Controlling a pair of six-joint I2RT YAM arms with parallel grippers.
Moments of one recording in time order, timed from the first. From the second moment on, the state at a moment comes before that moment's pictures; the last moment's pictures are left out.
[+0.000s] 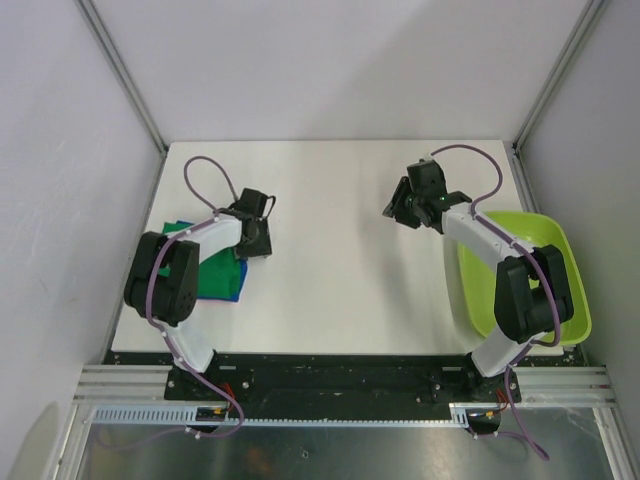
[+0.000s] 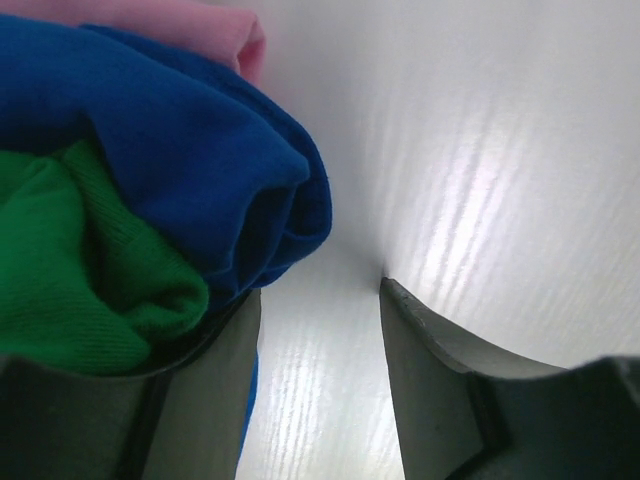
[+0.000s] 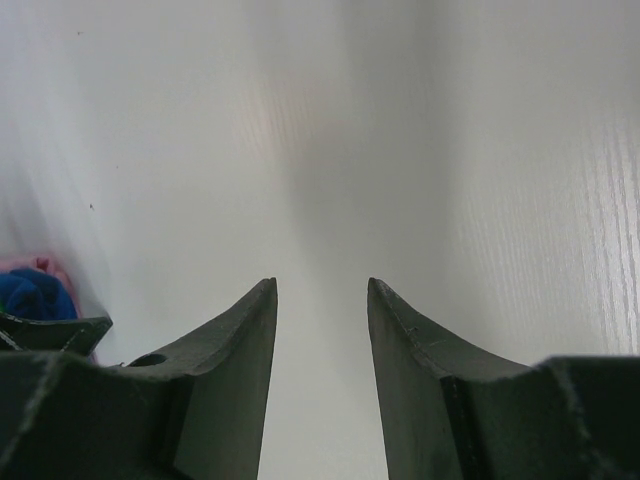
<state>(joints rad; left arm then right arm) -0.30 1.76 1.06 -0.48 -0.20 -0.42 0.35 1.65 1.22 -0.36 0.02 0.73</state>
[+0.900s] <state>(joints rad) -0.15 1.70 1.00 -0.52 -0.21 -0.39 0.34 1.62 1.16 -0.32 -0.03 0.73</state>
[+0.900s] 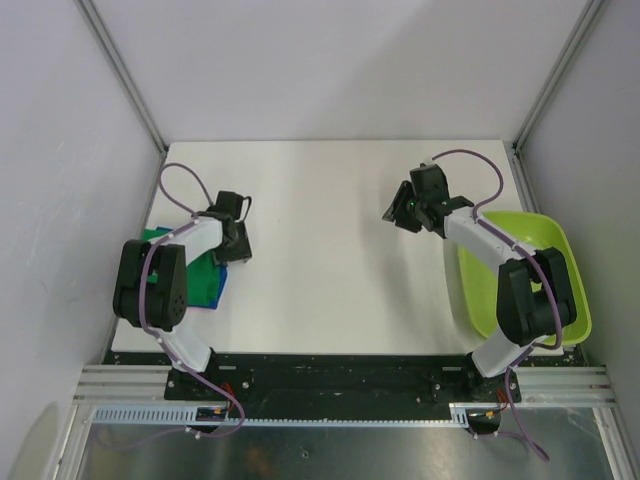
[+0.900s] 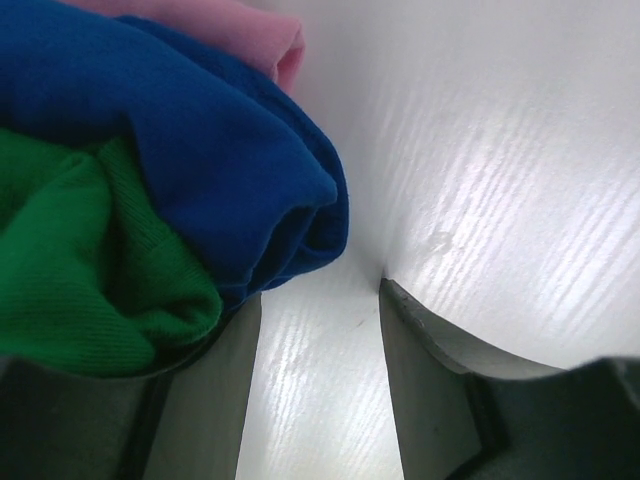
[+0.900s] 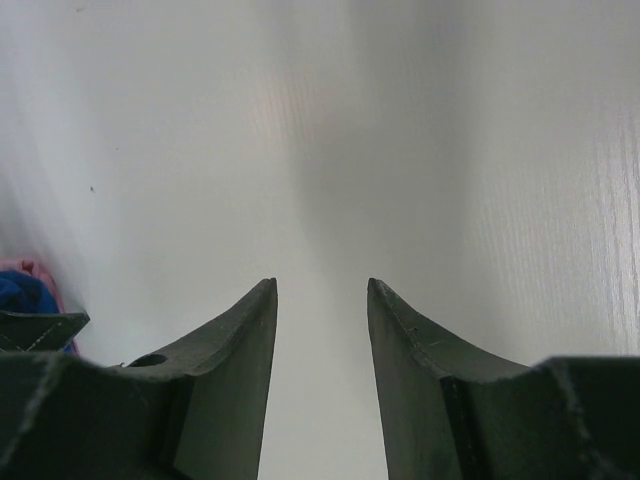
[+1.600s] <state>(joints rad) -0.23 1.49 1.04 -0.60 -0.08 -0.29 0.34 1.59 1.16 -0.32 -0.03 0.73</state>
